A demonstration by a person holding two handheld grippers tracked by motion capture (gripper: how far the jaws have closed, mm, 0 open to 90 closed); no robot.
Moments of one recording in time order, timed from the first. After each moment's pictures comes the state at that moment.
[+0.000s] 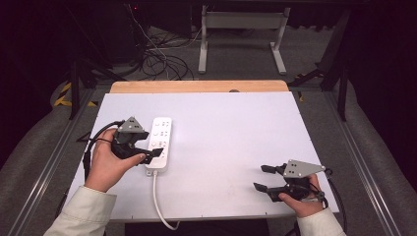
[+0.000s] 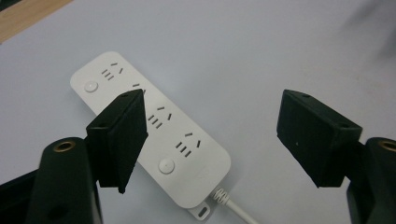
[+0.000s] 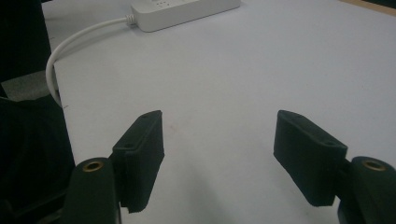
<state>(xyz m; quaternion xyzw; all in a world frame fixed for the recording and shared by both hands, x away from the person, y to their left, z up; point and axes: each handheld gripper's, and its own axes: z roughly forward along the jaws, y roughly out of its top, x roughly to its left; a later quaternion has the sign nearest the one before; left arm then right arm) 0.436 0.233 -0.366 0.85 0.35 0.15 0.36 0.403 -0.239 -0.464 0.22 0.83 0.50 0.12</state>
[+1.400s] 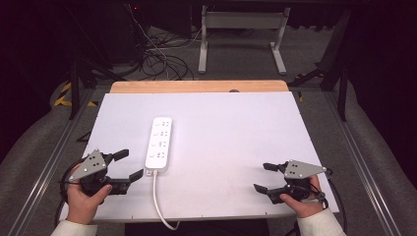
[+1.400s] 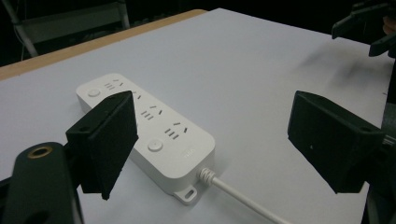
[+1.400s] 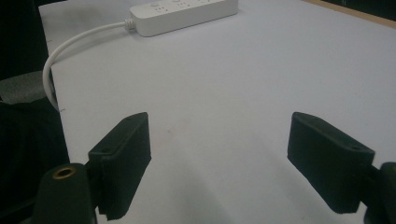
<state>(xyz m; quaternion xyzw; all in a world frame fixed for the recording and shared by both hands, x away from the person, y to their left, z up) 0.371 0.297 -0.432 0.77 0.31 0.20 0.52 0.402 -0.239 -0.463 0.22 0.83 0.51 0.13</state>
